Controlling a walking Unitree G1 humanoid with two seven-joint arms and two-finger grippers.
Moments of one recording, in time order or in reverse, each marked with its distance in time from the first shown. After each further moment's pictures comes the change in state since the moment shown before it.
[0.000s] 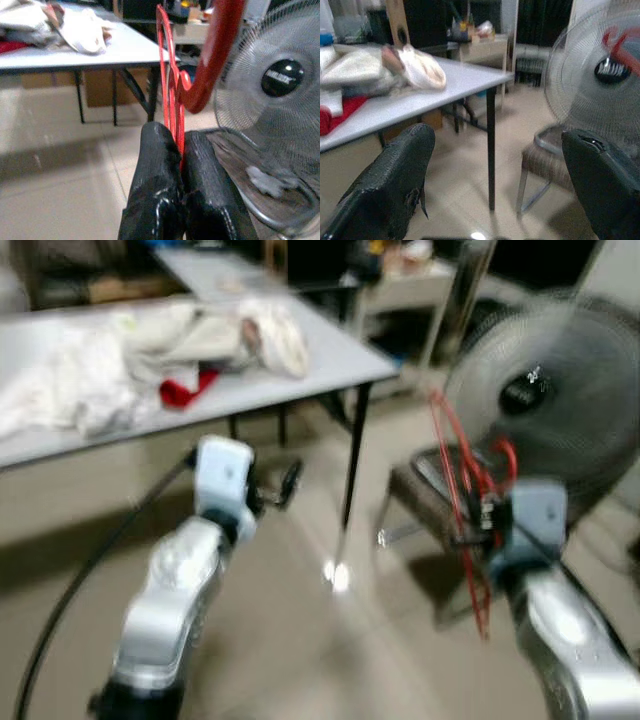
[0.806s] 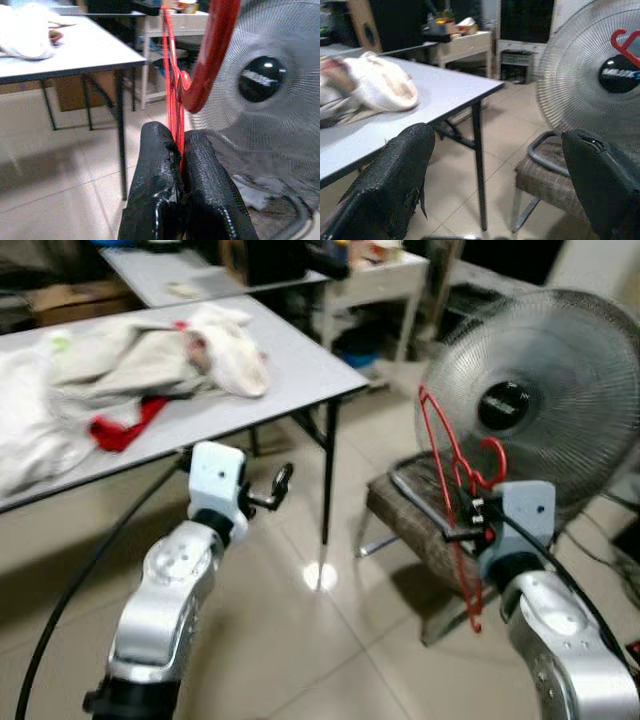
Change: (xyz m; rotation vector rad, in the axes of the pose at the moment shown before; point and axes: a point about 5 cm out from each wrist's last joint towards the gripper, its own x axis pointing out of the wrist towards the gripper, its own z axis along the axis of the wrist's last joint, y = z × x) left arm 0.005 0.006 0.003 0.008 -0.011 0.010; right arm 0.004 0.004 -0.003 0.004 0.012 0.011
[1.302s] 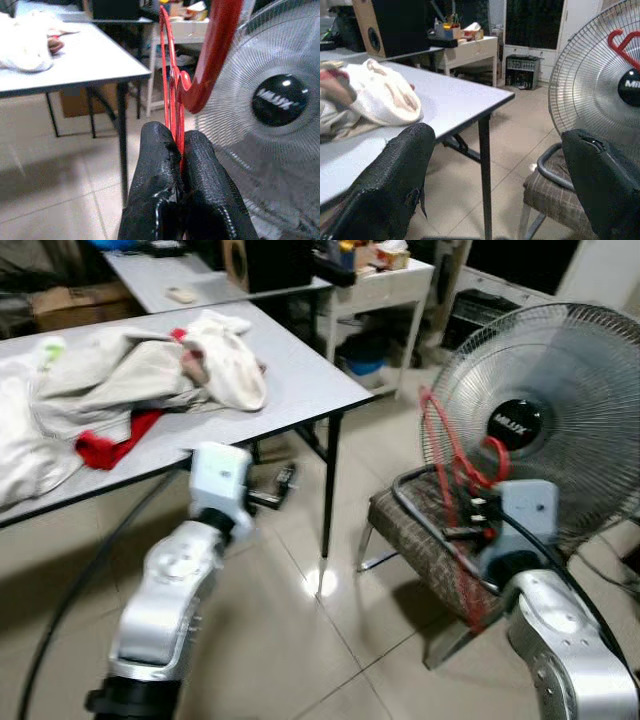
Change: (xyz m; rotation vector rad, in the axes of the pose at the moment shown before) left arm 0.001 0.001 0.001 0.001 -0.009 0.006; right arm 0.002 0.001 0.002 0.002 -0.012 0.015
